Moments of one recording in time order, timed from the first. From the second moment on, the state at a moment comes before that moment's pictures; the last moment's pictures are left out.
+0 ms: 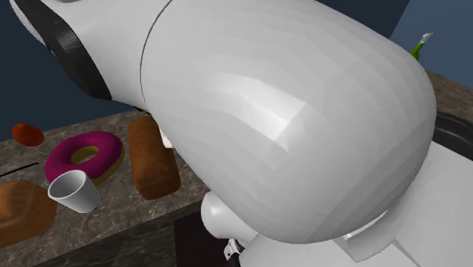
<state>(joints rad) 0.06 -0.81 0.36 -2.36 0.25 1.56 0.21</state>
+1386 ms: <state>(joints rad) 0.01 -0.44 0.79 -2.08 0.32 1.73 0.59</state>
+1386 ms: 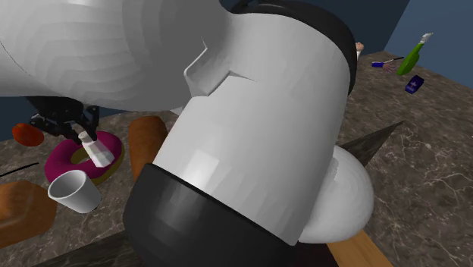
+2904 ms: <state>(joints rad) 0.01 -0.37 0.90 -2.34 0.33 2.05 0.60</state>
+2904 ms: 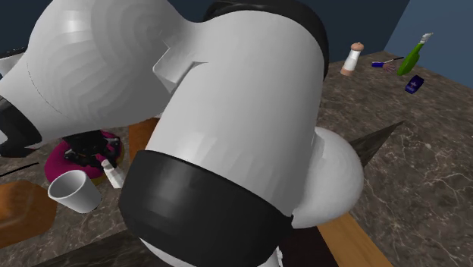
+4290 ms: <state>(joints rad) -0.01 -0.34 0.93 -2.36 0.32 2.10 0.61</state>
